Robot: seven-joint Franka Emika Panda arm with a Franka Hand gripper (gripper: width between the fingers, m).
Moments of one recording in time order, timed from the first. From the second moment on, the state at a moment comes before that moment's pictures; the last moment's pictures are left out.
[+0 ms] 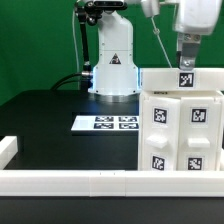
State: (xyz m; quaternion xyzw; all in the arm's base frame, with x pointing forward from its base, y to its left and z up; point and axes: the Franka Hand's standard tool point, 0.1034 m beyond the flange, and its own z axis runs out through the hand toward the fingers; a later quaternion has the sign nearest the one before) arm 0.612 0.097 0.172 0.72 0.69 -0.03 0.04
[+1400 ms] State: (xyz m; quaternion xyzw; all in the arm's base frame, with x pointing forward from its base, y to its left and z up) arm 0.608 0.086 0.151 0.78 0.62 -0.05 0.03
